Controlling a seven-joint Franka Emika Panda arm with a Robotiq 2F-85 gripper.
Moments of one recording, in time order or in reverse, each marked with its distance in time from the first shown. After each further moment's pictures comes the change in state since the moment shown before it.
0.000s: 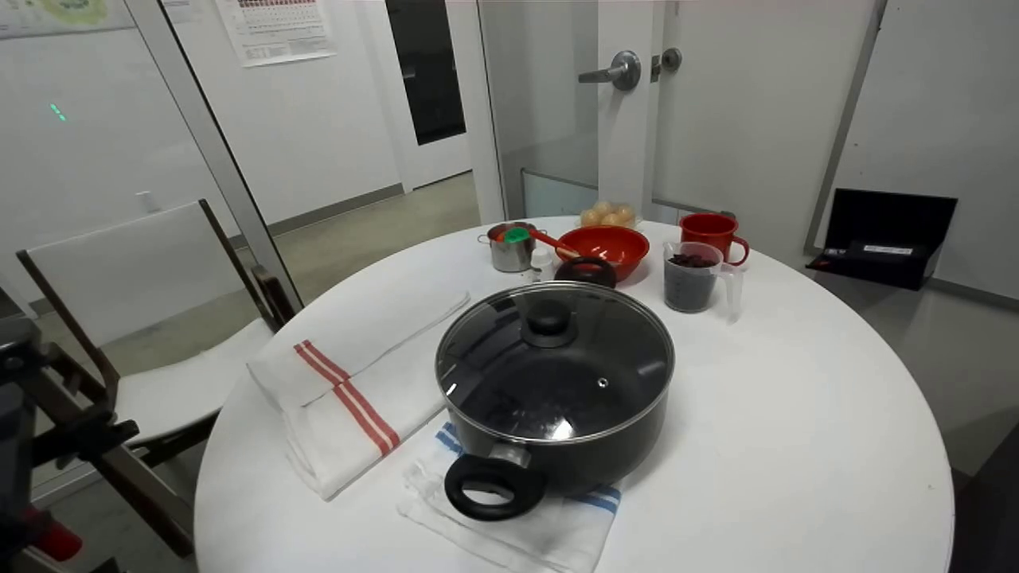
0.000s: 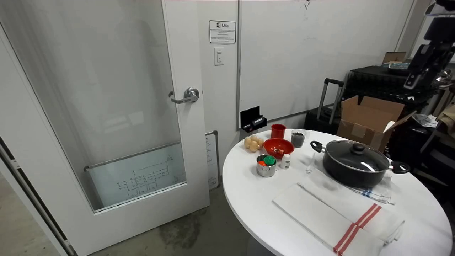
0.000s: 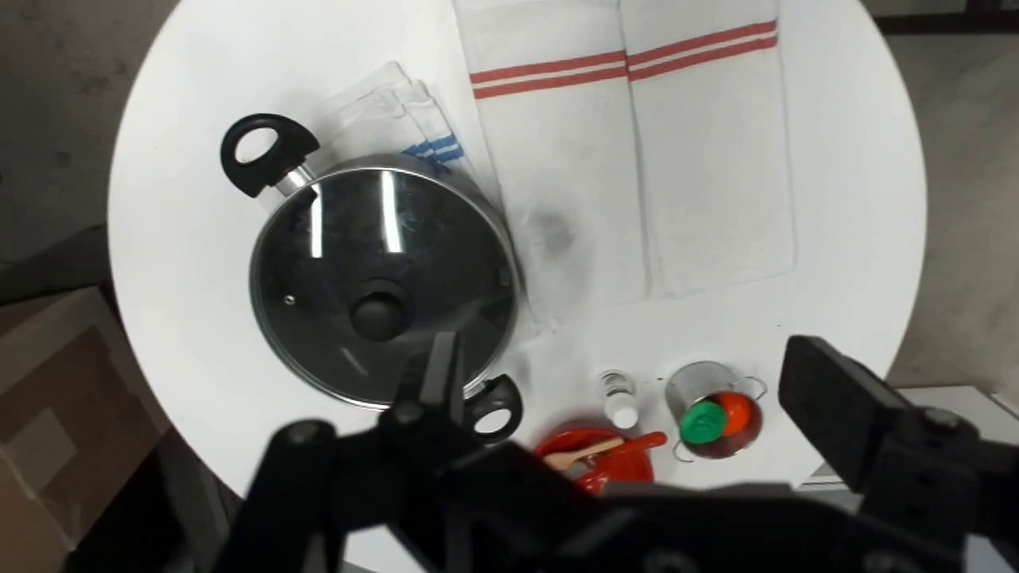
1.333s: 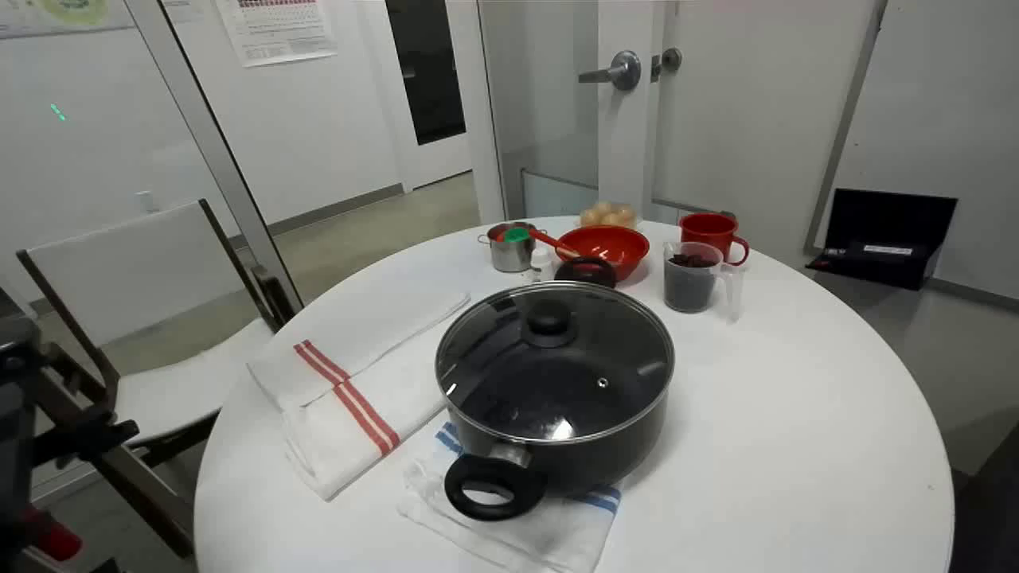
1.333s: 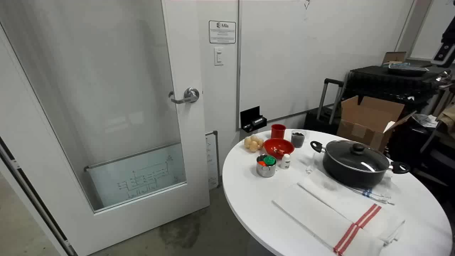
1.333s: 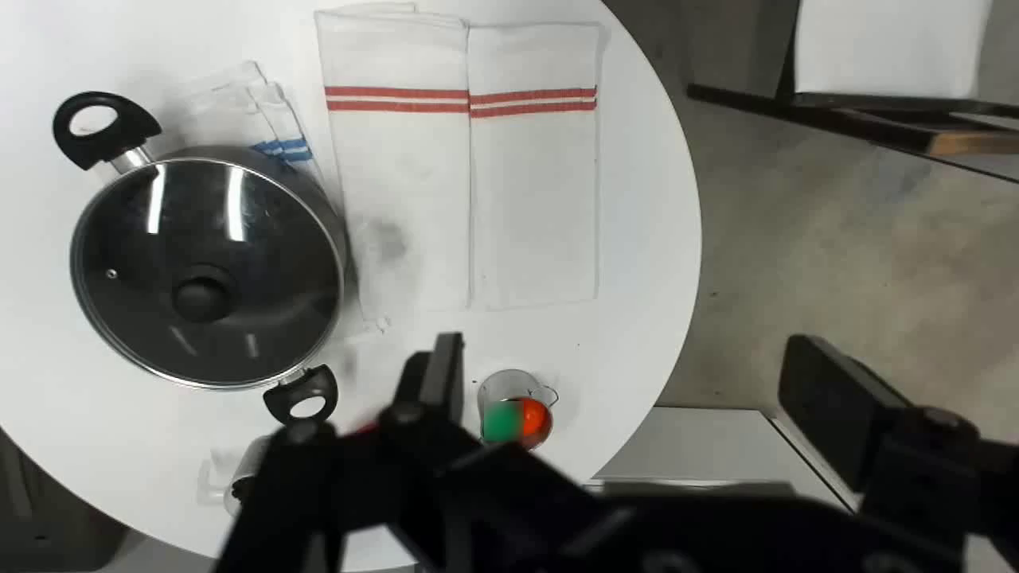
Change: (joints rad) arm 0.147 -0.185 0.007 0.006 0.166 -0.159 -0.112
